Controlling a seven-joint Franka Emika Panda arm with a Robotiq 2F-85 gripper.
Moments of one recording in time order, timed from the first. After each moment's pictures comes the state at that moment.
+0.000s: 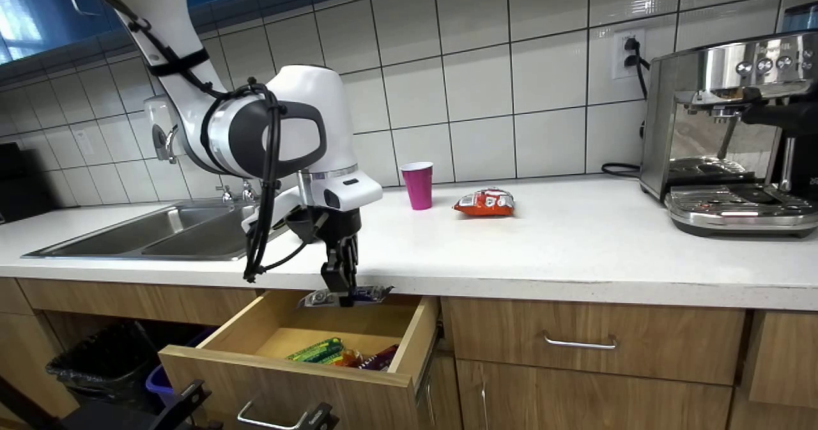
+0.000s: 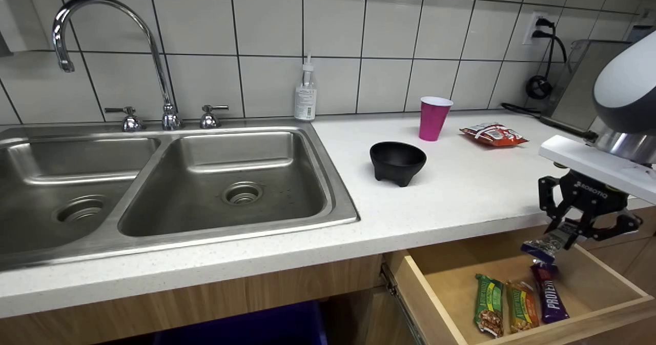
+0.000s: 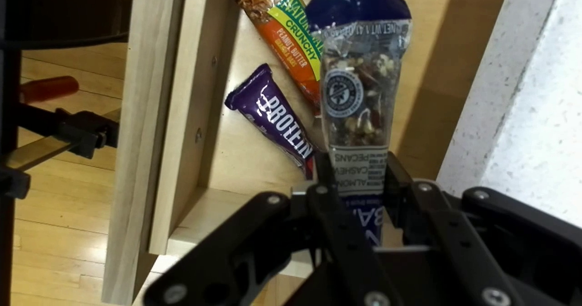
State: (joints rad) arm 0.01 0.13 -0.13 -2.70 0.26 2.84 0.87
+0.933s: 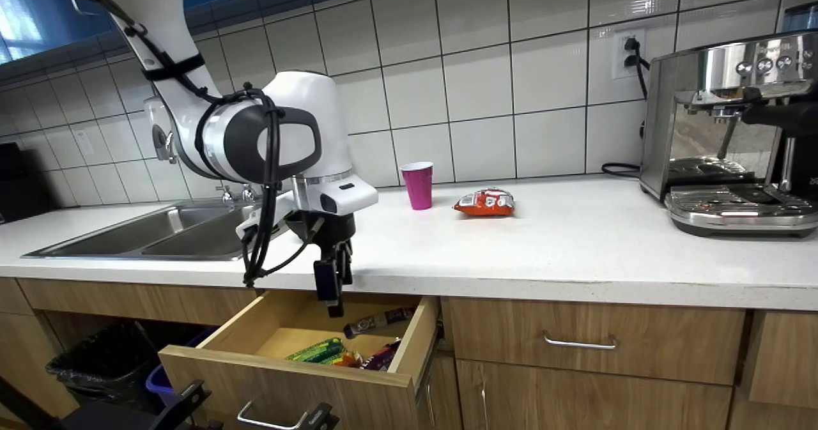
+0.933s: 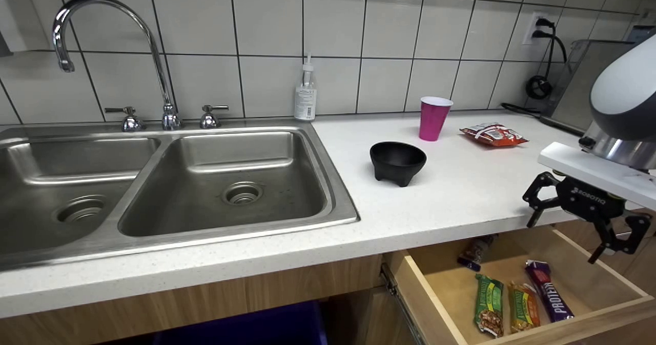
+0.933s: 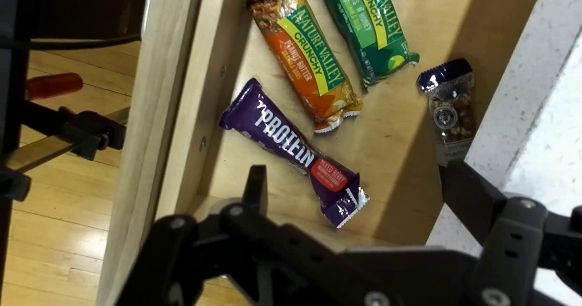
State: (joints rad) arm 0.01 0.14 -0.11 -2.71 0.26 2.84 0.82
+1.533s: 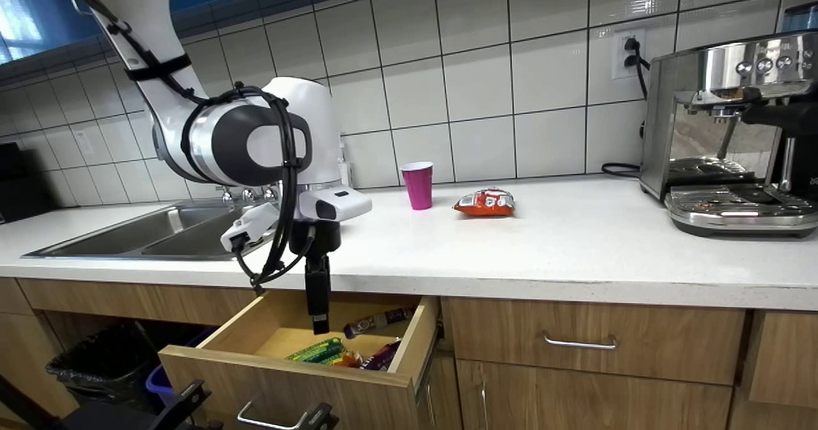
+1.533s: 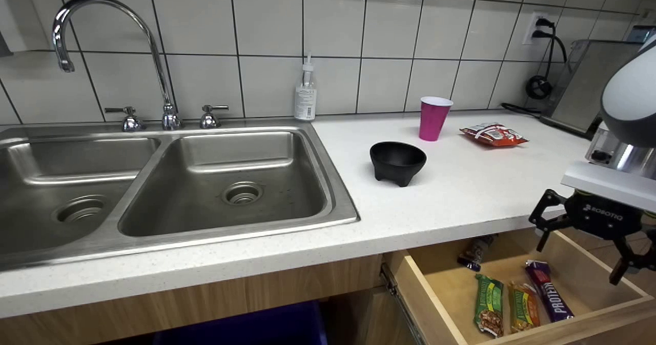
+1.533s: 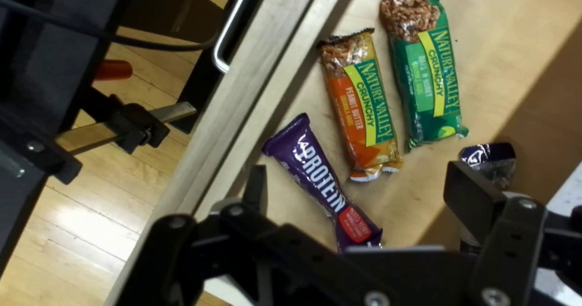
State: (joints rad) arm 0.01 0.11 -0.10 -2.75 0.23 2.75 0.63
